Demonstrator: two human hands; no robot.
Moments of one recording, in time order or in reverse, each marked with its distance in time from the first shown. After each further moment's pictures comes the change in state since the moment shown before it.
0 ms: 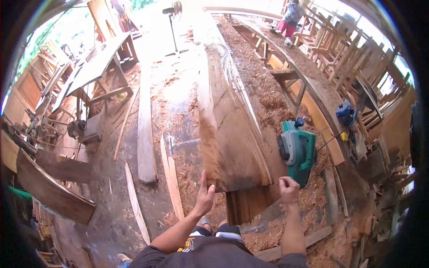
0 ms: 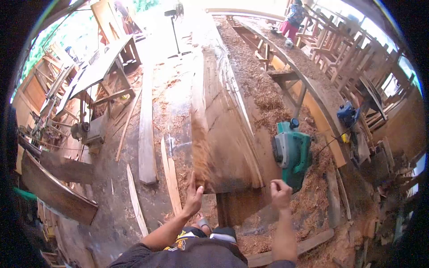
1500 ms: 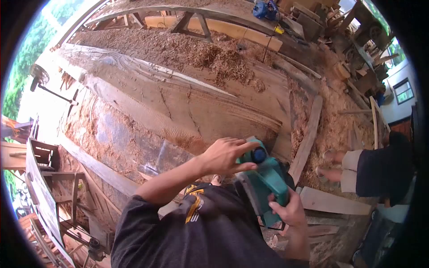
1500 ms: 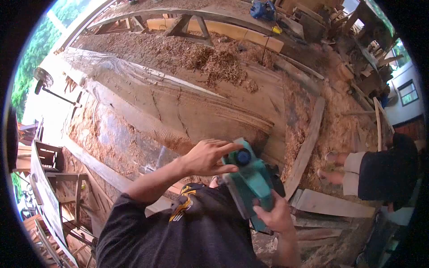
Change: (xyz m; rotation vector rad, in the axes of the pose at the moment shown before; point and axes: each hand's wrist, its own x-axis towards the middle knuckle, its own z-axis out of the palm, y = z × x) left_hand 0.259 0.124 -0.034 0.086 -1.422 0.923; right_hand -0.120 -0.350 0.133 0.434 0.287 0.952
